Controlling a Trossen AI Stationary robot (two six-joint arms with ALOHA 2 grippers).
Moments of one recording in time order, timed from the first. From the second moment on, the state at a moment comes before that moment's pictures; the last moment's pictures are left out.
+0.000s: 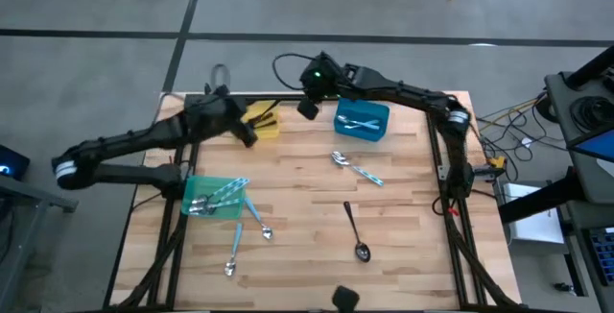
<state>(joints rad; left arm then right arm) 0.42 0.95 0.73 -0.17 -0.28 0.15 -0.44 1.98 1.90 -0.64 0.14 -0.06</state>
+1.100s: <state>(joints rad) 0.69 1.67 1.02 -0.38 -0.15 0.33 -0.49 1.53 1.15 -0.21 0.07 -0.18</state>
